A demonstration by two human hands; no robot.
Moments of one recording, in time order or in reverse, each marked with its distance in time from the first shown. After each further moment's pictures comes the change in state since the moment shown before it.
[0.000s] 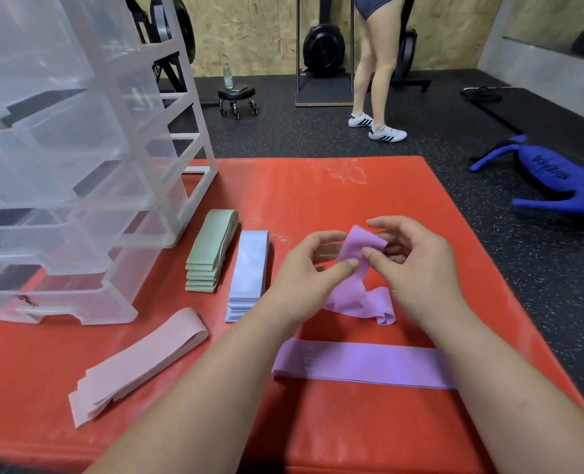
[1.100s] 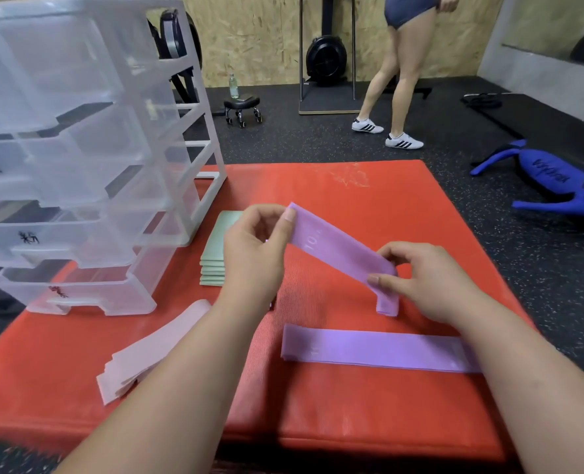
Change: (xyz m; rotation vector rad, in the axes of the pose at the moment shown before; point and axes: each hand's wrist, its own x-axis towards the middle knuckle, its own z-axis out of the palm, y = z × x) left_hand -0.021 0.031 -0.048 0.013 0.496 0.247; right_hand -0.009 0.001 -0.035 -0.435 -0.369 -0.070
